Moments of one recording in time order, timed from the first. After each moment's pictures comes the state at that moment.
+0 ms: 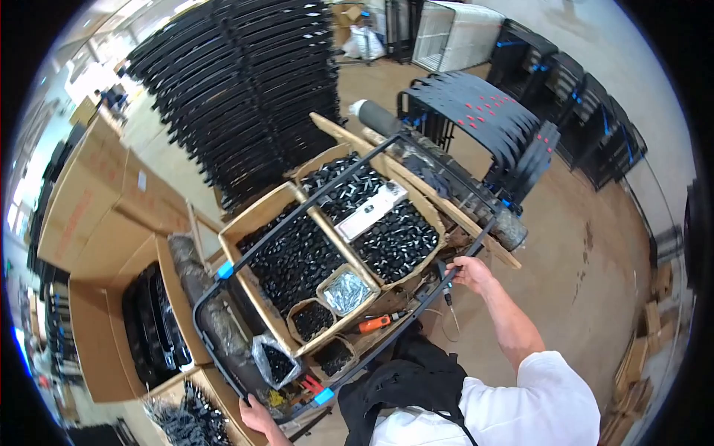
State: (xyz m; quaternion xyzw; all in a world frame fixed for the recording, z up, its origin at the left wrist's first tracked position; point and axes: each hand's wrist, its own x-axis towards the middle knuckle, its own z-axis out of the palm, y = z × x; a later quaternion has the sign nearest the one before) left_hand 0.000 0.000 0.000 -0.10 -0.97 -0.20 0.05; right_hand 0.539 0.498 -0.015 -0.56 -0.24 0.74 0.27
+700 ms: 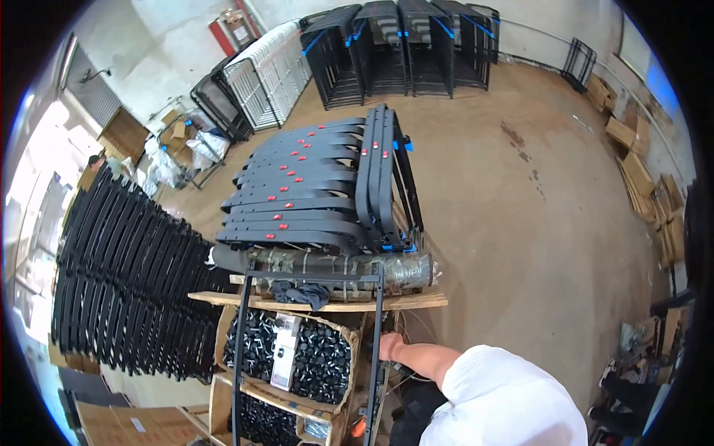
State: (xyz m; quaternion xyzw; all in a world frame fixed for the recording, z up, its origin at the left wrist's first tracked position) left_hand 0.121 0.163 0.041 -0.17 -0.93 -0.32 0.00; right_hand 0.536 0.562 -0.163 -0.64 -0.67 0.37 -0.08
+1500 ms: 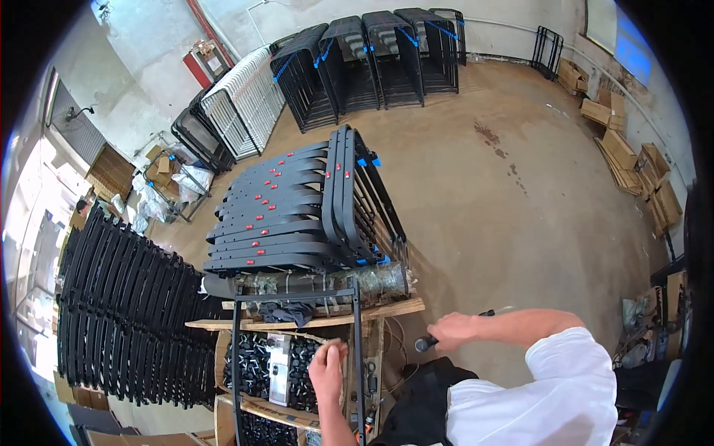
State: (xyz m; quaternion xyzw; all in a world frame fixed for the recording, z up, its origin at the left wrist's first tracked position) left_hand 0.419 0.553 0.110 -0.53 -0.51 -0.39 -0.56; right_hand 0.756 0.456 0.086 -0.59 -0.72 0.36 -0.08
